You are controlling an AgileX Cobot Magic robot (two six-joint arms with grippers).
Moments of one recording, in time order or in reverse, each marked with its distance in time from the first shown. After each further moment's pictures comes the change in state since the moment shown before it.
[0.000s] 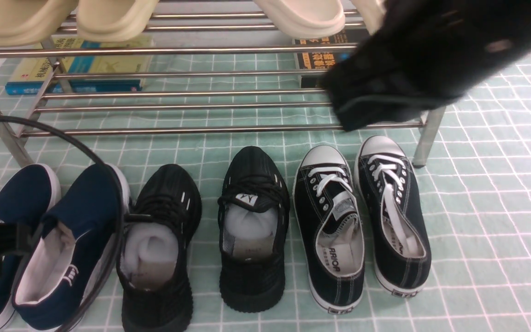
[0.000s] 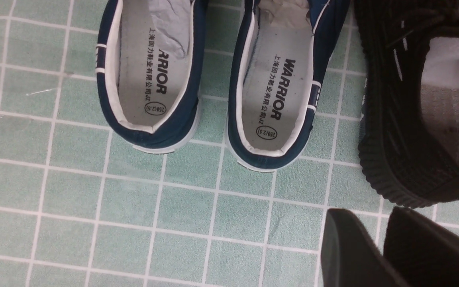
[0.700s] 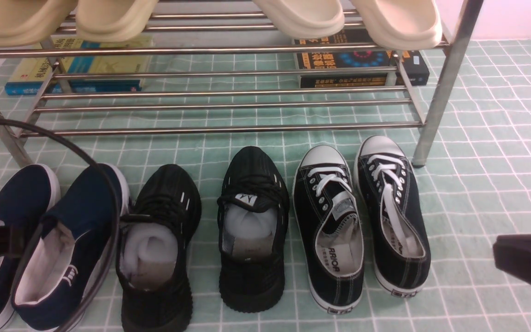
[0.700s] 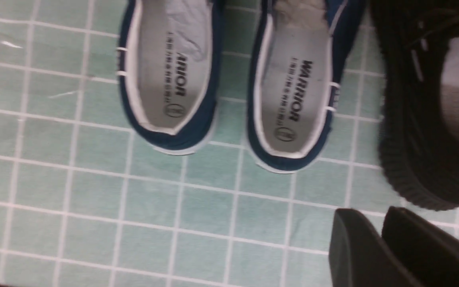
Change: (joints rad) right arm 0.000 -0.806 1.096 -0.017 -0.740 -0.220; left arm 0.000 0.000 0.000 0.071 0.019 0.000
